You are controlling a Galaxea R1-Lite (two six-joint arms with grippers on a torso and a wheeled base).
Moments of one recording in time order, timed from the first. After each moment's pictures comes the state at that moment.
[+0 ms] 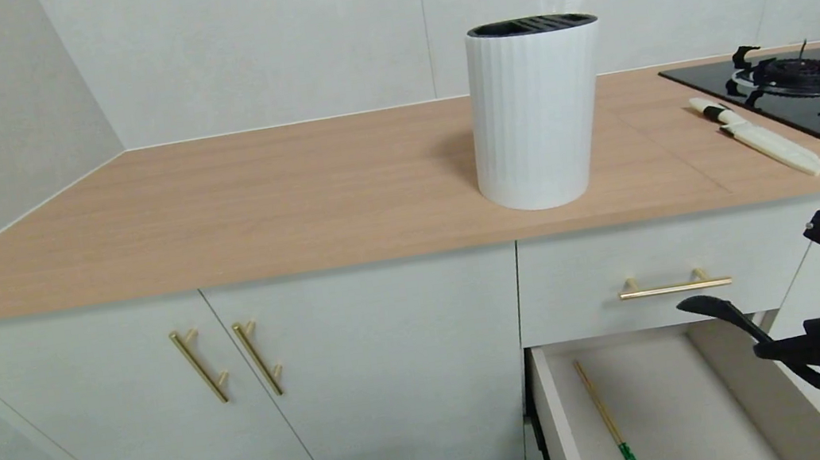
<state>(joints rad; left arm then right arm) 0.00 0.00 0.00 0.00 0.05 -0.01 0.22 1.33 -0.65 0.08 0.14 0.12</state>
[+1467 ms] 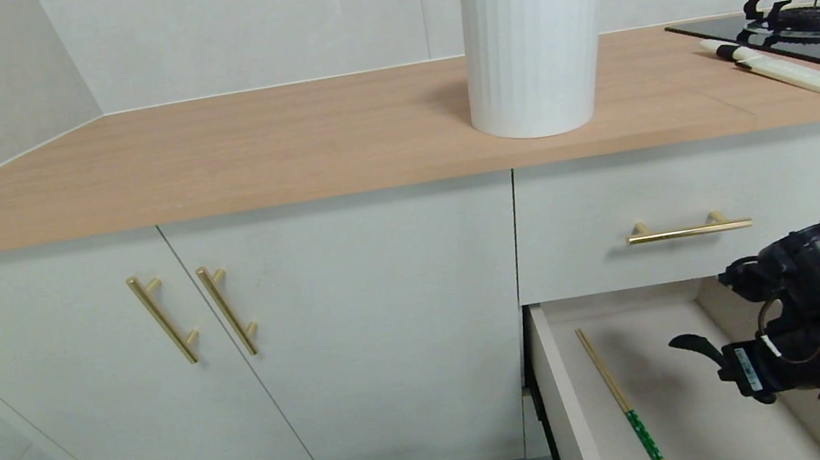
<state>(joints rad) 0.00 0.00 0.00 0.00 0.05 -0.01 0.18 1.78 -0.63 -0.19 -0.03 0.13</state>
